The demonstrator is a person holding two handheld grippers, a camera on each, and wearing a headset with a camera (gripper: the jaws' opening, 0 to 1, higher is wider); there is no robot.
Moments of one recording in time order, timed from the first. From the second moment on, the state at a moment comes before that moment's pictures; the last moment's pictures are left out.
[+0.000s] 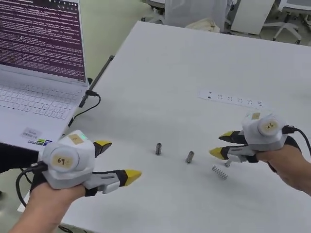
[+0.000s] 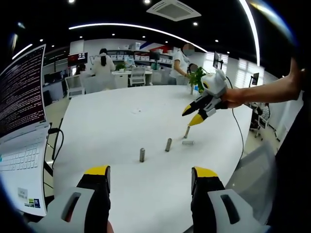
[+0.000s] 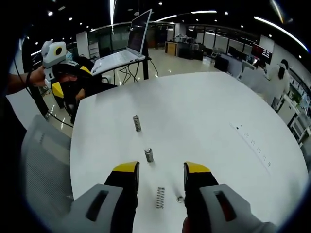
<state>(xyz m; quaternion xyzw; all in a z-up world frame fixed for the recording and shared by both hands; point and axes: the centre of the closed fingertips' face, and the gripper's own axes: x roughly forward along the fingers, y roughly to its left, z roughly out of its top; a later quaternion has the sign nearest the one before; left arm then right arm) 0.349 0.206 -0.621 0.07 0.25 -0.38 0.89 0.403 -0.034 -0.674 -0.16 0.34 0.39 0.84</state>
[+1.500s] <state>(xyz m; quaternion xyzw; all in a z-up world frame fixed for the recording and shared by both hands) 0.353 0.184 -0.614 0.08 0.25 -0.40 0.88 0.298 -0.111 -0.651 -0.04 0.30 0.26 0.91</state>
